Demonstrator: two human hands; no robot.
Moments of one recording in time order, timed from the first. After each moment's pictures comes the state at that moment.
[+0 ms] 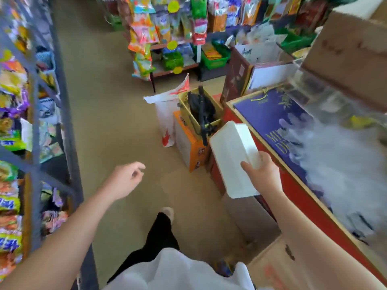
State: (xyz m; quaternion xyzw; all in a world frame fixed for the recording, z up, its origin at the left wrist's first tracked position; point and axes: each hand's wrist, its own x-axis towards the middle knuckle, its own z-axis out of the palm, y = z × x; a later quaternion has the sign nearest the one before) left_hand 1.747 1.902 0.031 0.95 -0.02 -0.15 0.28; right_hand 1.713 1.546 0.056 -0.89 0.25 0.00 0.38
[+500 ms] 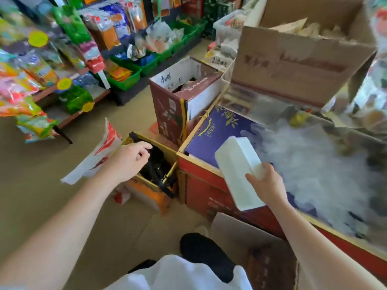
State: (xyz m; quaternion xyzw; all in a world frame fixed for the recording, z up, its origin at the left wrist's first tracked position) left_hand 2.109 1.711 0.110 0.90 -0.34 -0.17 0.20; right_hand 1.862 1.462 0.060 -0.80 0.51 -0.05 0.31
